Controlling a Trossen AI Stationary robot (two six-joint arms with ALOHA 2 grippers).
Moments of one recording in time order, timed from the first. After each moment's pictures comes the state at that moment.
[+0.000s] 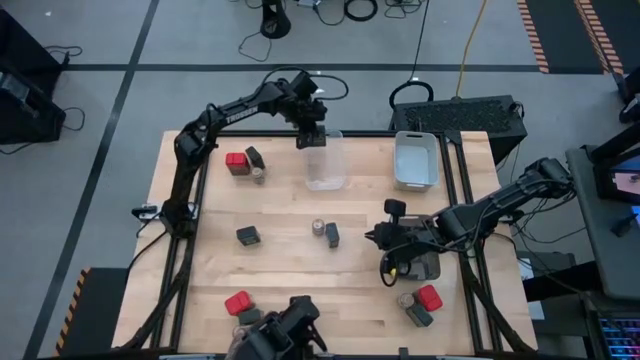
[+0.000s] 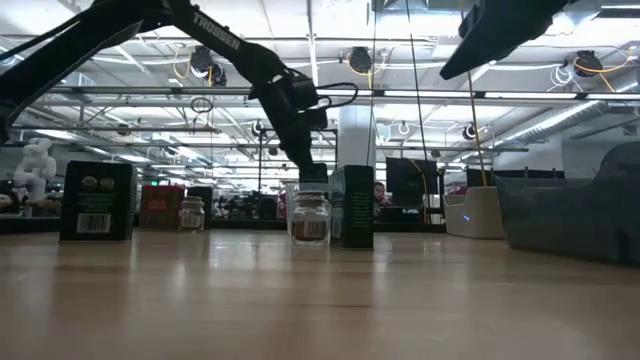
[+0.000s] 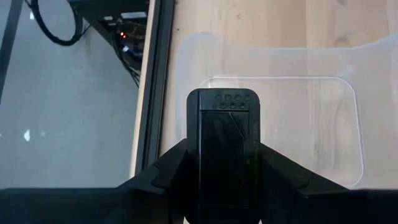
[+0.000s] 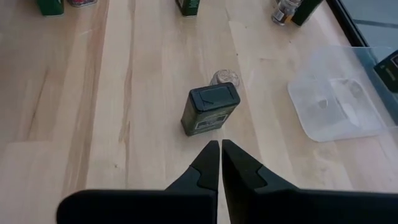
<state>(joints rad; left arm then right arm) 0.72 2.14 1.90 -0.85 0.30 0.60 0.42 1.29 0.95 -0.51 0.50 0.31</state>
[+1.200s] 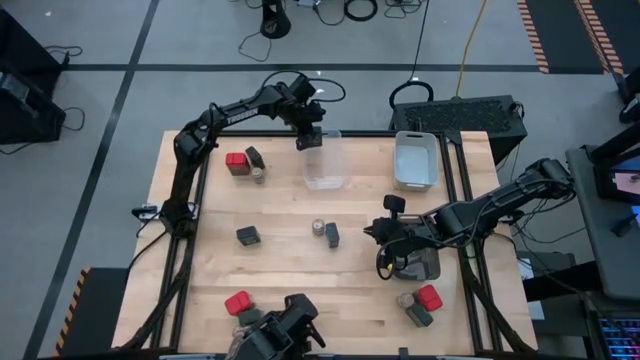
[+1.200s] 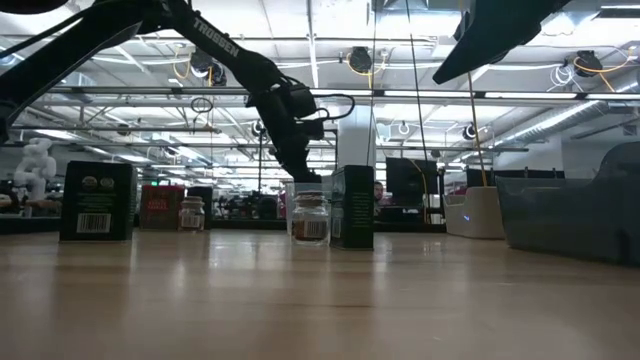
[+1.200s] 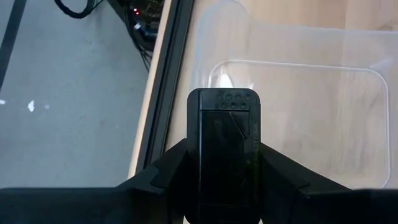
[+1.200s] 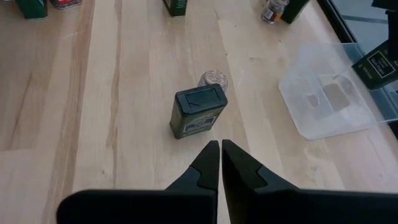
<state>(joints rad) 0.73 2.14 1.83 -0.79 0.24 0.53 0.39 1.29 0.95 -0.50 0.50 0.30</state>
